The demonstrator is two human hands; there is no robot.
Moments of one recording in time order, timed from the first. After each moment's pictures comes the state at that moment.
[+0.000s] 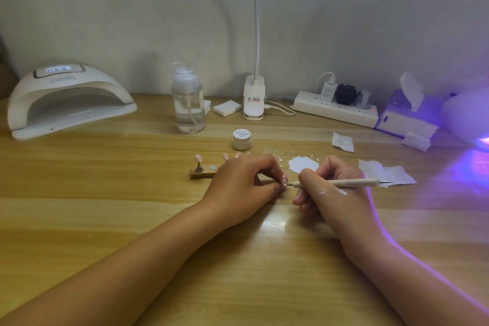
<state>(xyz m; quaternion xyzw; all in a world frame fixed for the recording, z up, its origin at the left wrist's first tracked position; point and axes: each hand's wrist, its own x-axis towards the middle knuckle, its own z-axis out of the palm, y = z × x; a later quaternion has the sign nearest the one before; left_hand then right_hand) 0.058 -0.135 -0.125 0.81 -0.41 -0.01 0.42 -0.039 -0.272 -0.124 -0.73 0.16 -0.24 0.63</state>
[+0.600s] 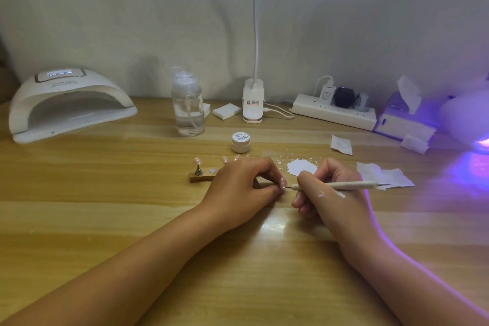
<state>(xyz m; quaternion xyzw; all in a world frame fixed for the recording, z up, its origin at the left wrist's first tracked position) 0.056 -0.134 -0.123 0.82 -0.41 -0.01 0.41 -0.040 -0.272 -0.123 -0.73 0.17 -0.24 0.62</state>
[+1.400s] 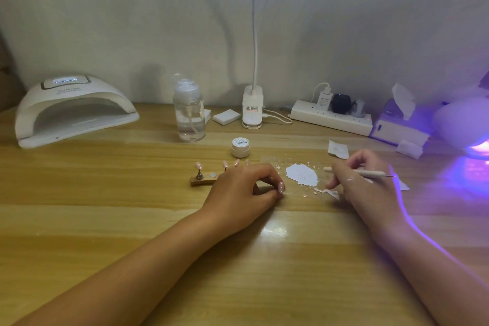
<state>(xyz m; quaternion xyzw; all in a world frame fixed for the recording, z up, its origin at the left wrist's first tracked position) 0.053 -0.134 -0.125 0.83 -0.39 -0.01 0.39 -0.040 -0.320 -0.114 -0.77 0.25 -0.30 0.50</state>
